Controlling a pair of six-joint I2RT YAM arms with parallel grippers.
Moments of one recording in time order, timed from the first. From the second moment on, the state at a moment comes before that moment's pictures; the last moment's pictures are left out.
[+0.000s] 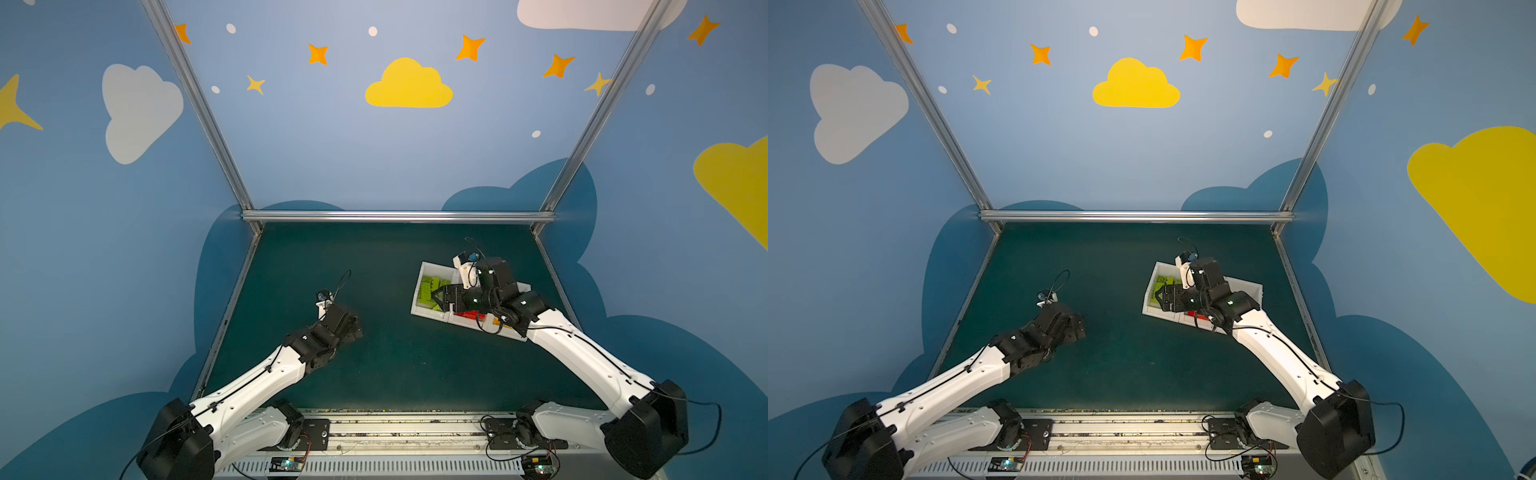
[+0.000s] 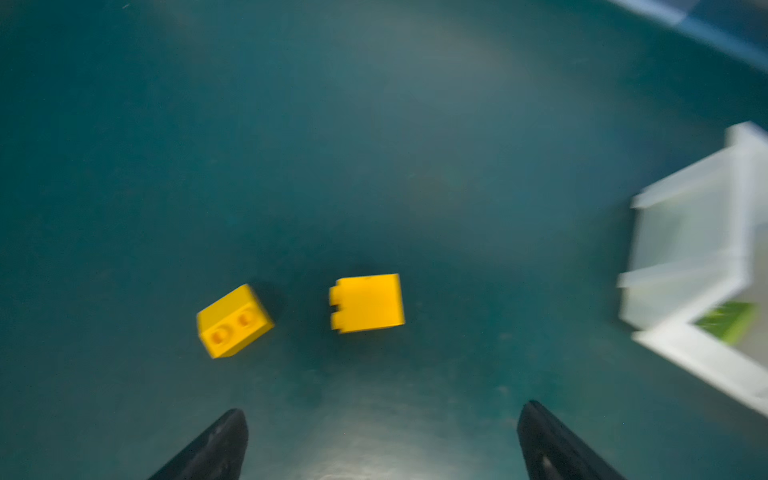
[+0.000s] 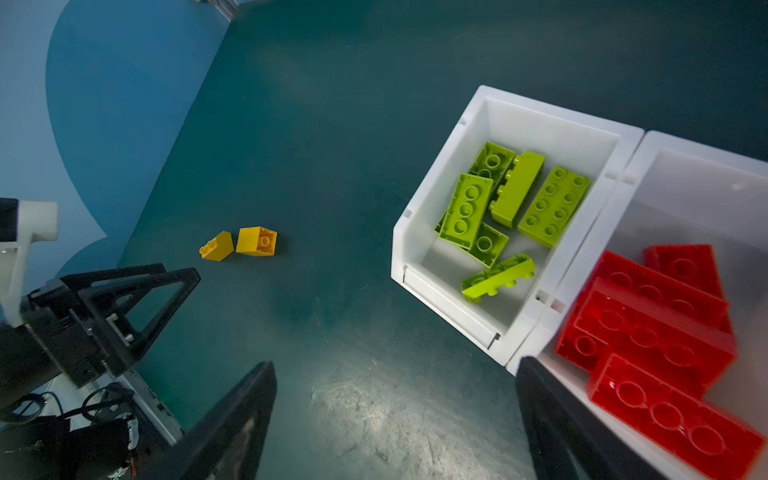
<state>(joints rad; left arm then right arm) -0.64 1.06 0.61 -0.51 -0.42 -0.80 0.56 1.23 0.99 -0.48 -0.19 0.36</state>
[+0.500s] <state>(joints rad) -0.55 1.41 0.70 -0.44 -0.37 -0.78 0.58 1.27 1.00 -0.45 -0.16 0.35</state>
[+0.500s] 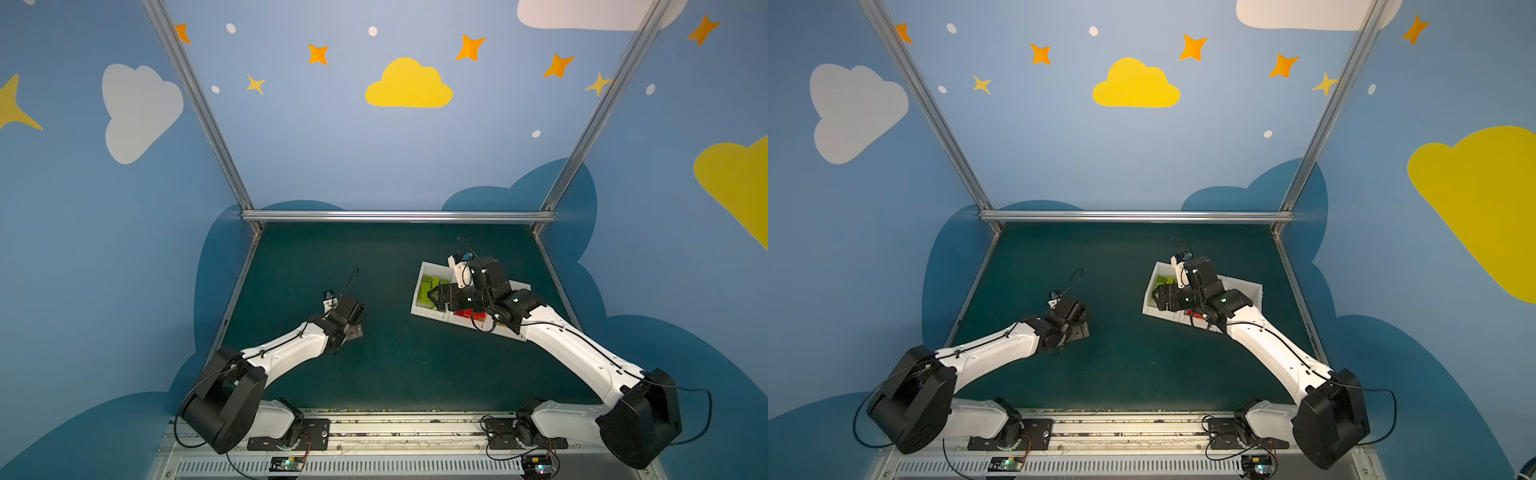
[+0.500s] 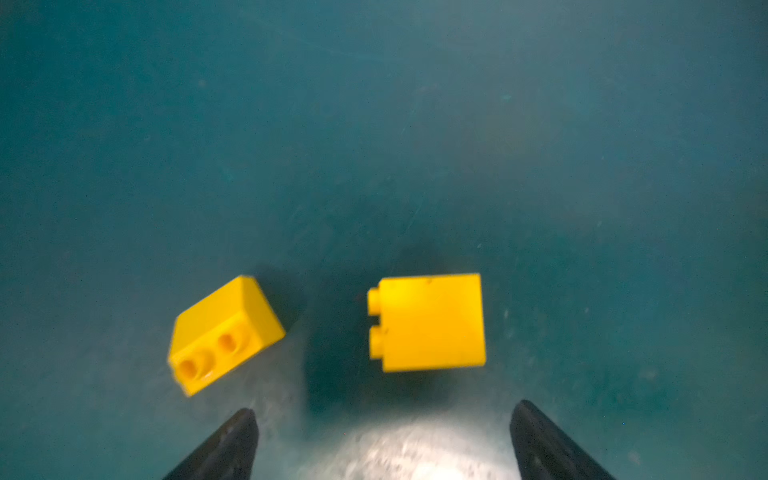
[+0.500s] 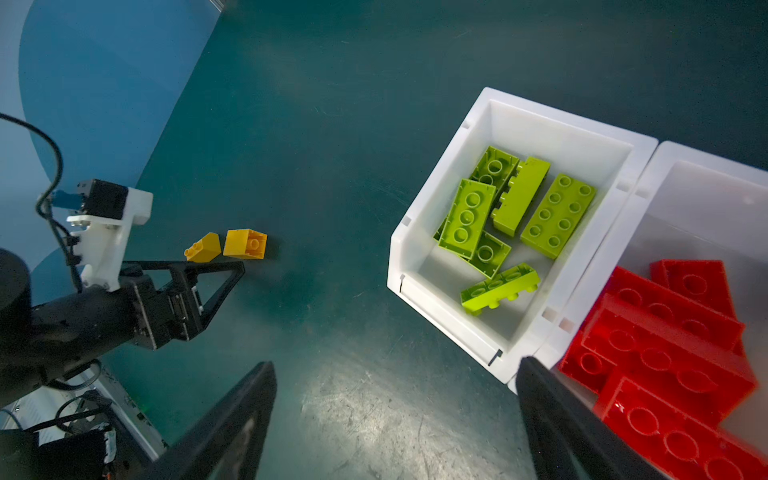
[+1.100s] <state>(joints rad) -0.53 1.62 0.86 -0.38 -0.30 -0.74 0.58 1.22 0.99 -0.44 -0.14 0.33</state>
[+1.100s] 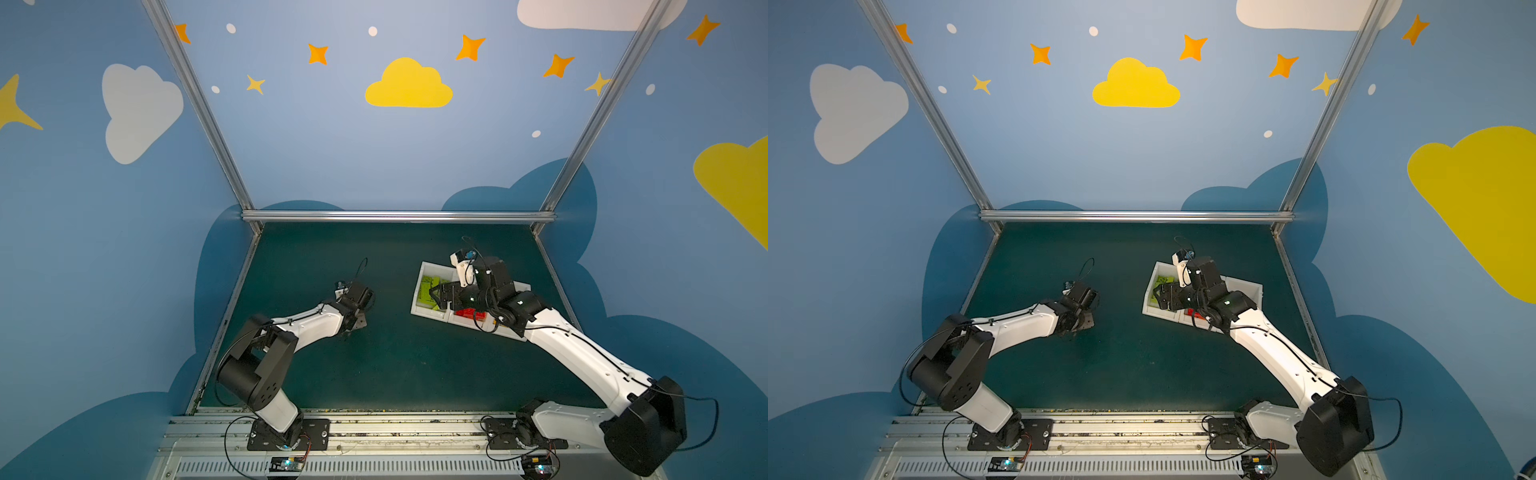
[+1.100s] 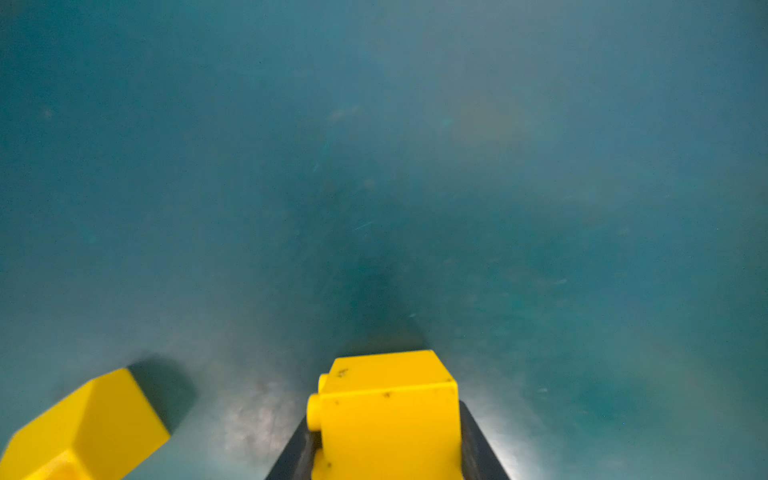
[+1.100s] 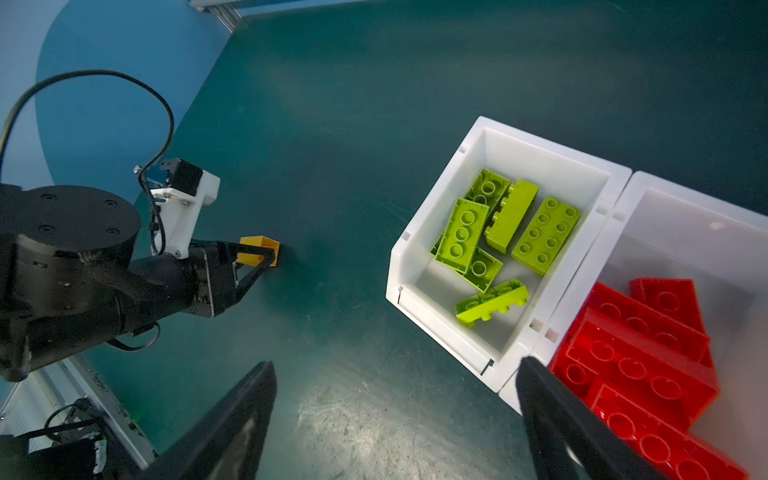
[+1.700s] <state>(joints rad) -0.86 1.91 1.48 -0.36 -0.08 -0.70 0.57 0.92 1.12 -0.46 -0.15 0.34</state>
